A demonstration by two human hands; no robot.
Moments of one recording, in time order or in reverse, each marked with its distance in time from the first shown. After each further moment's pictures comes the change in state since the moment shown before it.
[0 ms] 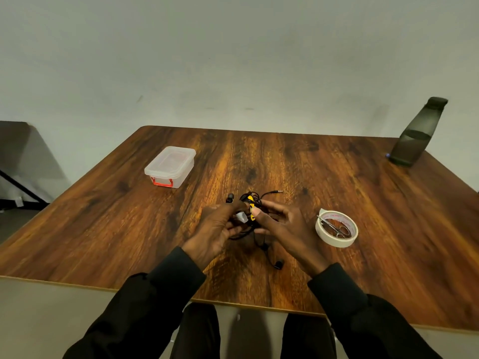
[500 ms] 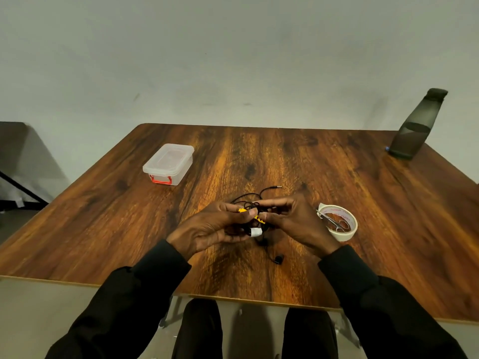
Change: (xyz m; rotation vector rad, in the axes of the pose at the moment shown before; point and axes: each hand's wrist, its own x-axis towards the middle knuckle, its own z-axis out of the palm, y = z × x) left_hand -0.001 0.012 -0.020 0.348 -0.388 -0.127; right_hand 0.015 -0.003 -0.029 -0.260 -0.153 -0.129
